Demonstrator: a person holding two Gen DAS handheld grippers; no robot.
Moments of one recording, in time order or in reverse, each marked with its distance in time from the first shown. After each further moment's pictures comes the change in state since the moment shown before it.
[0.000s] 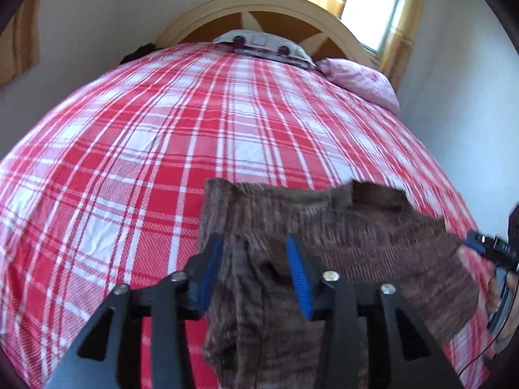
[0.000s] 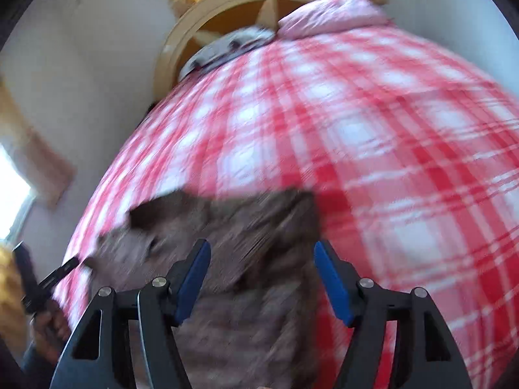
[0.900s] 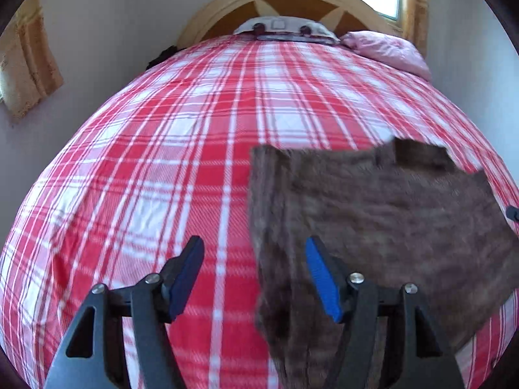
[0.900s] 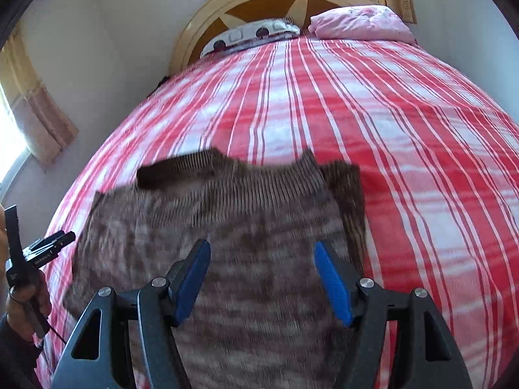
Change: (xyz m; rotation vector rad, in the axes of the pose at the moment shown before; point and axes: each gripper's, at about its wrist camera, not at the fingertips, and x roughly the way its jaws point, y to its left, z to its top) left arm -0.015 -0.010 -0.057 0.071 0.048 0.232; right arm 0.003 0.036 -0.036 -0.151 0.009 -0.078
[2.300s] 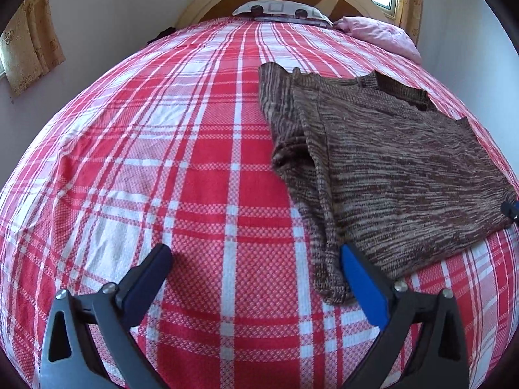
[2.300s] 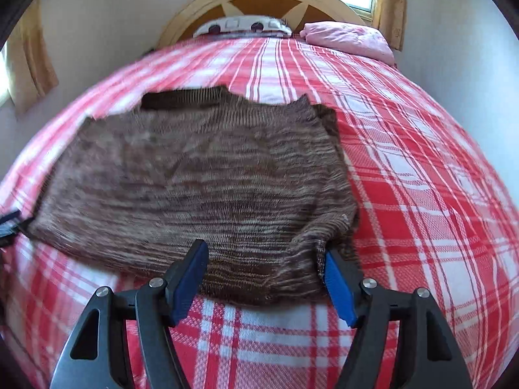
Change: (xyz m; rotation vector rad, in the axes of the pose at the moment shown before) left arm -0.018 0.019 -0.089 -0.031 0.068 -0.027; right arm -0.025 0.049 -0.095 -0.155 0.010 -0.283
